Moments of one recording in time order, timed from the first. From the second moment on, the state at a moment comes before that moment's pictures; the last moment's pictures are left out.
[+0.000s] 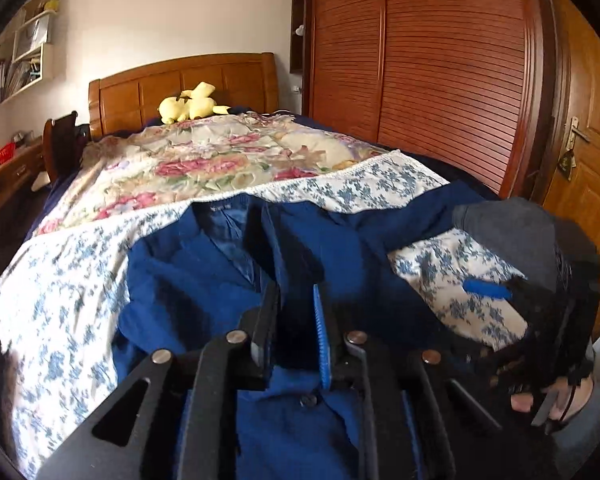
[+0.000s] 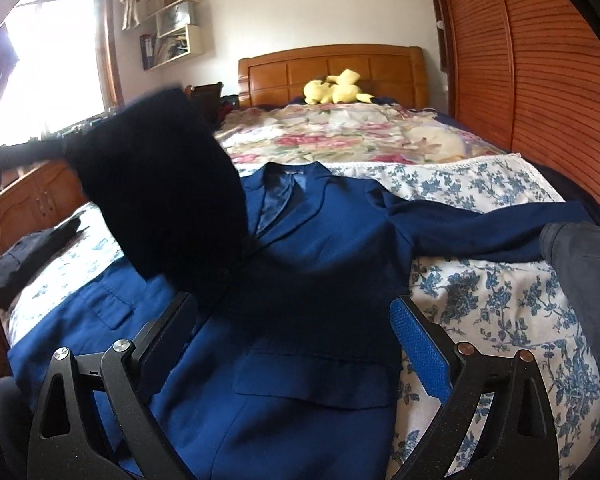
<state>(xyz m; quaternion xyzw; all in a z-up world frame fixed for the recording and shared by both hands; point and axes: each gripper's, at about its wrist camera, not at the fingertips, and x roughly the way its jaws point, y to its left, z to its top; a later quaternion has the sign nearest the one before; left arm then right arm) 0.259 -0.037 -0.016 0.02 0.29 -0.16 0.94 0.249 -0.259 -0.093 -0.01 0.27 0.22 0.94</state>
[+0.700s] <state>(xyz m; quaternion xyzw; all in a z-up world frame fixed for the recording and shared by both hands) 0.249 0.054 -0.124 -0.01 0.29 -0.06 0.95 0.269 -0.184 -0.130 -0.05 0.32 0.26 0.91</state>
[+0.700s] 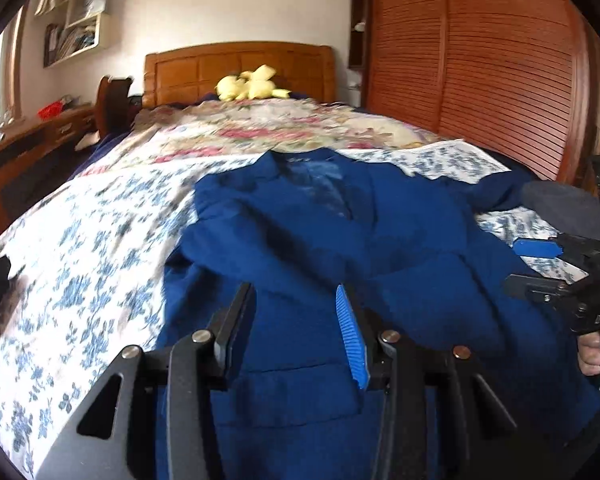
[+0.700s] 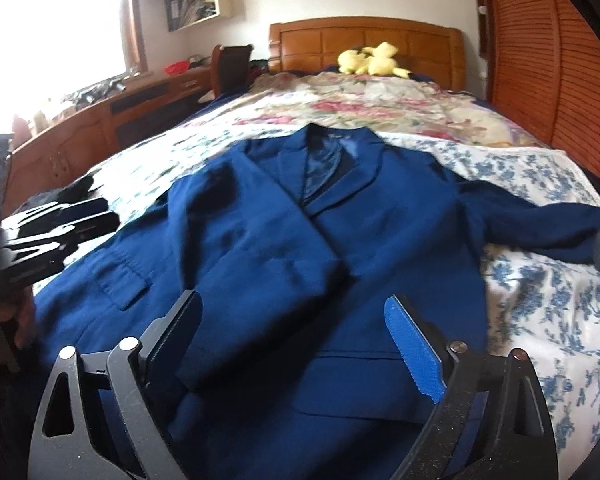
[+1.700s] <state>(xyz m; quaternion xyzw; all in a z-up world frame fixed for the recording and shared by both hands) 0.232 0.077 -0.134 -0.03 0.30 -0.06 0.95 0.272 -0.110 -0.173 -0.11 0.38 0.33 0.86</state>
